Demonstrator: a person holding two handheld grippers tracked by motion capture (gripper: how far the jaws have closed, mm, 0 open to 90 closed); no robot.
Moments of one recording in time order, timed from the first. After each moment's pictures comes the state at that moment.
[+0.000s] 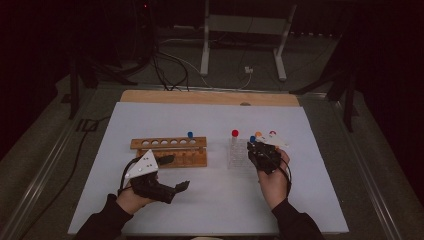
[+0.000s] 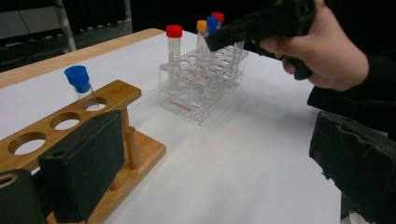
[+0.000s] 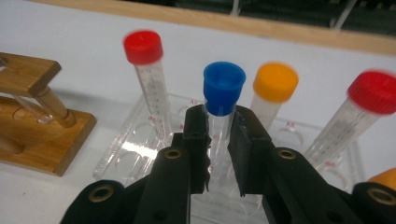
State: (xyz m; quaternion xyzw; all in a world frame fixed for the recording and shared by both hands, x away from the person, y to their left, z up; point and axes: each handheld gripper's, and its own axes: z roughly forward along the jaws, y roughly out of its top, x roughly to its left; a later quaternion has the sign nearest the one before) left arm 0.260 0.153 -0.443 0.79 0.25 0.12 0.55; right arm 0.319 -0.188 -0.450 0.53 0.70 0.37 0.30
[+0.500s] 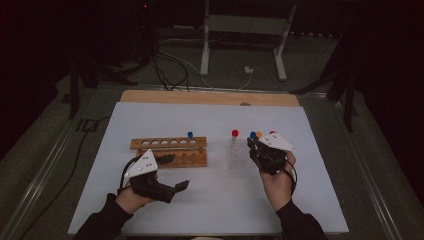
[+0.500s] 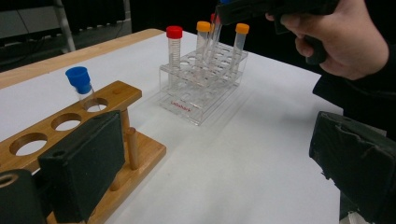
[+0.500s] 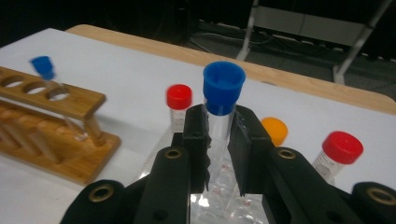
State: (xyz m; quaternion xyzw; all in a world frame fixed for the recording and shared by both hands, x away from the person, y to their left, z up) left arm 0.260 0.154 -0.442 0.79 0.24 0.11 0.55; right arm 0.298 -0.188 -0.420 0.47 0.70 0.42 0.32
